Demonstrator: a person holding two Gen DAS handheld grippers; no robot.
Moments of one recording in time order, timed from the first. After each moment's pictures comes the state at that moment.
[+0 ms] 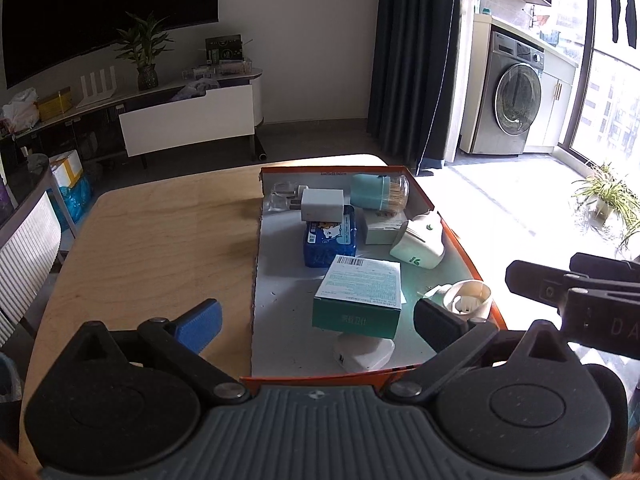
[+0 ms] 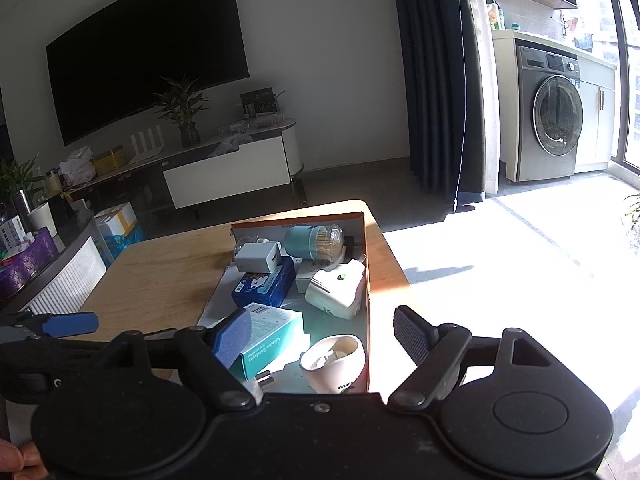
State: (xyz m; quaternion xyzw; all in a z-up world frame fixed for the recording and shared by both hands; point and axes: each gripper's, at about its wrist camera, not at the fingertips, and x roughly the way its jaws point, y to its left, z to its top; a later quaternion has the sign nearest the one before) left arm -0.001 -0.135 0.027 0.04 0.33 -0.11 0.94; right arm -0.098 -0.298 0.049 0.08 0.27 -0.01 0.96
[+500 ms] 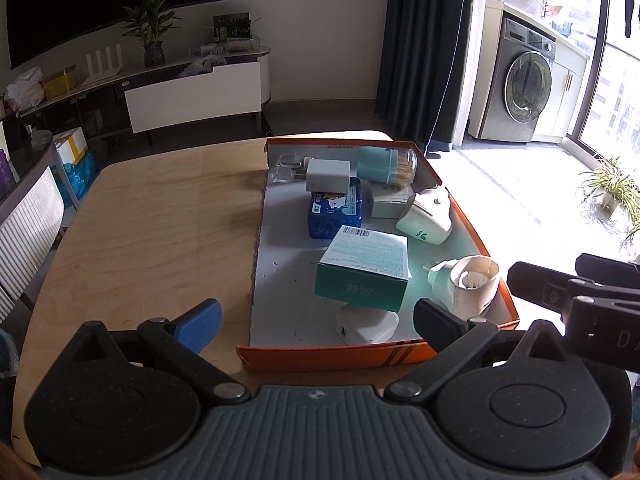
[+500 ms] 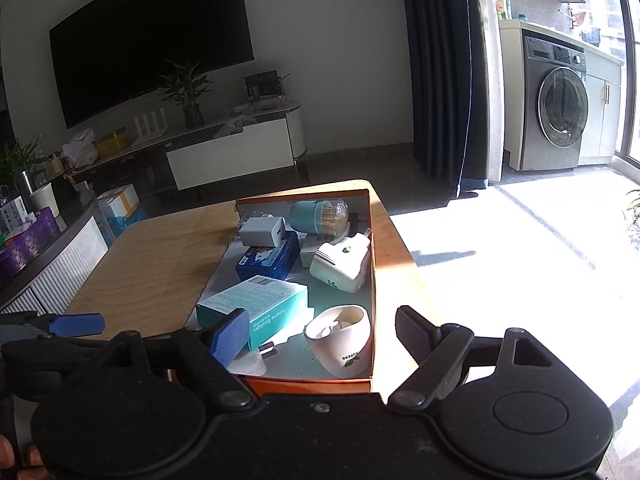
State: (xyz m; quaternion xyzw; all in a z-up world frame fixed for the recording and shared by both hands) left arm 0.000 -0.134 0.013 0.03 0.36 -0.10 0.93; right arm -0.099 -0.294 0.038 0.08 0.29 0.00 0.95
